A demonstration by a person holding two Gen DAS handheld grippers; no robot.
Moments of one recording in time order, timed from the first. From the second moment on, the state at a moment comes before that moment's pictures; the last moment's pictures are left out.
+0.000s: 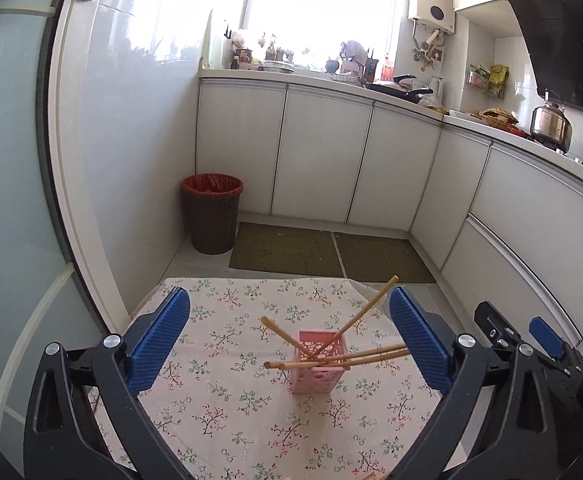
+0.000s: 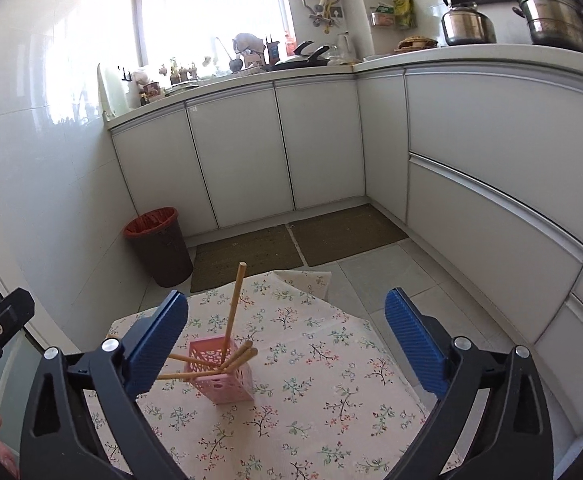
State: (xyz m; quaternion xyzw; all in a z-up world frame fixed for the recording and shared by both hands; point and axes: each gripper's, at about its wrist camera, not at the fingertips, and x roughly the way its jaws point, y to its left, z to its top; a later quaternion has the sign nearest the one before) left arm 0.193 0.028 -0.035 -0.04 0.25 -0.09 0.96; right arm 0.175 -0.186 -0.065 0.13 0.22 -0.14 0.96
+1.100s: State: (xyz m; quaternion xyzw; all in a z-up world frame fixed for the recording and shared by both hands) left arm 0.197 -0.112 -0.308 0.23 0.63 -0.26 0.69; right arm 0.071 -0.307 -0.236 0.32 0.45 -0.24 0.80
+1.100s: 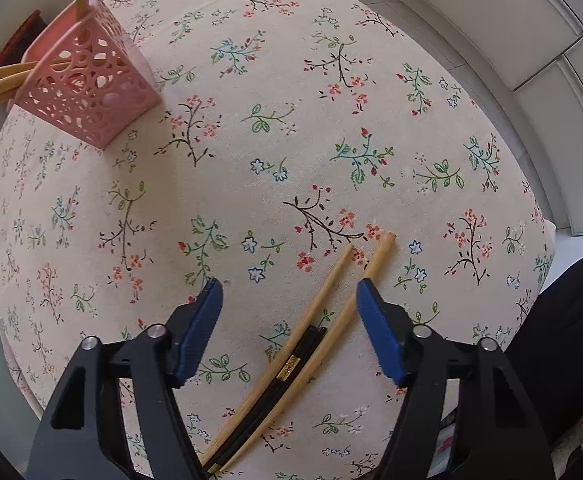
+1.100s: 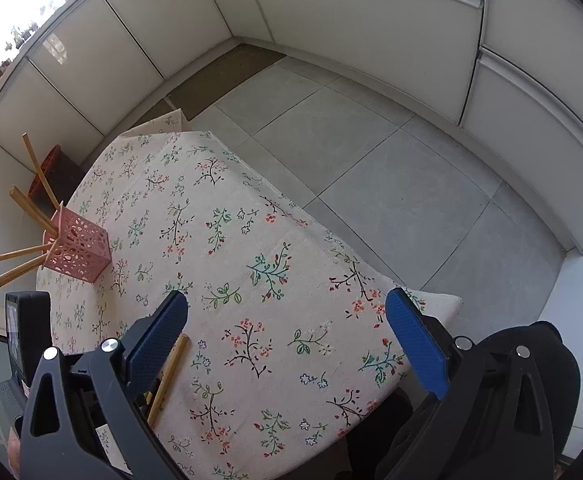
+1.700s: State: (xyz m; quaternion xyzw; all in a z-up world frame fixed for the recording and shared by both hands) left arm 0.191 -0.091 -0.312 0.26 0.57 -0.28 0.72; right arm 0.119 -0.250 -0.277 0.30 0.54 -0.19 0.76
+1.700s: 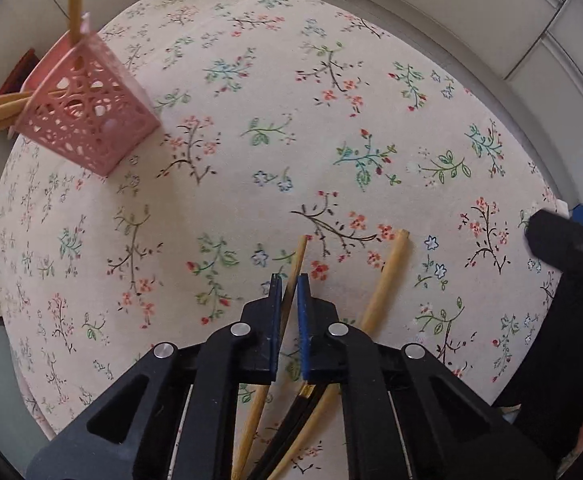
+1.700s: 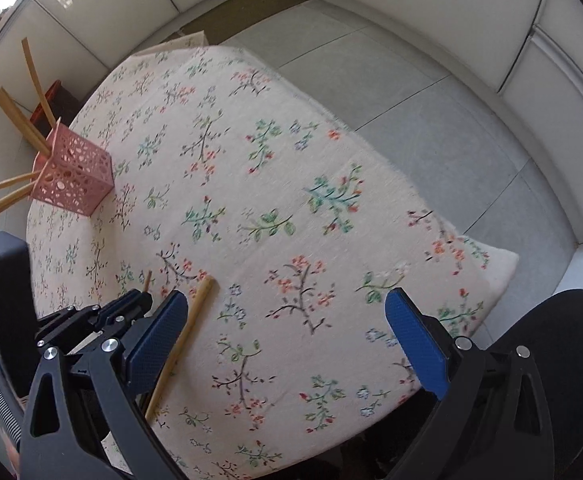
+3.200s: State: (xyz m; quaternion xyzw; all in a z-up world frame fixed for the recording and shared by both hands) left arm 0.175 0.004 -0.036 0.06 0.31 -0.23 0.92; right arm 0.141 -0.201 0.008 0.19 0.24 -0.01 0.95
